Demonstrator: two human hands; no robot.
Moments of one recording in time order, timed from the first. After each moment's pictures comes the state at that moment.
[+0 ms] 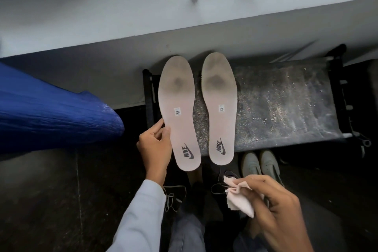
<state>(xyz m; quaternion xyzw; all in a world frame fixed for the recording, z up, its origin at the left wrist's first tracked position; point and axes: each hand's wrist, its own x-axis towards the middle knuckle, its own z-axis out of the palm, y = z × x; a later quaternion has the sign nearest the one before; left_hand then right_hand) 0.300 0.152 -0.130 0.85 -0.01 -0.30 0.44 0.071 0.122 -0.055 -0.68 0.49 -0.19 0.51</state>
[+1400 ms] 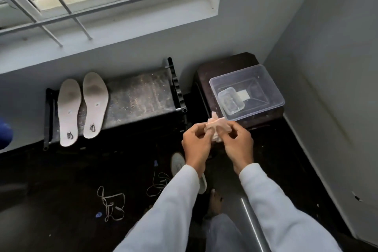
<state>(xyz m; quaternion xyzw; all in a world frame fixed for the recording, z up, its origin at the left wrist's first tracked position) -0.239 0.026 -0.003 0.72 -0.16 -0.44 0.51 -0.334 -0.013 -0.004 -0.51 0.63 -0.28 0.51</state>
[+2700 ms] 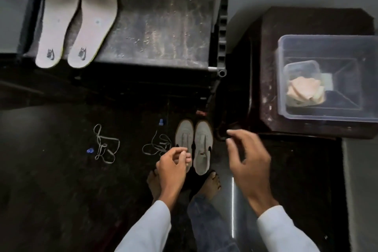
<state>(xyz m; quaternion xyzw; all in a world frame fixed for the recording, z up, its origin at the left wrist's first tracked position) -0.219 0.128 -0.209 0.84 0.02 -0.35 0.42 -0.329 -0.005 -0.161 -0.79 0.42 -0.22 0.38</state>
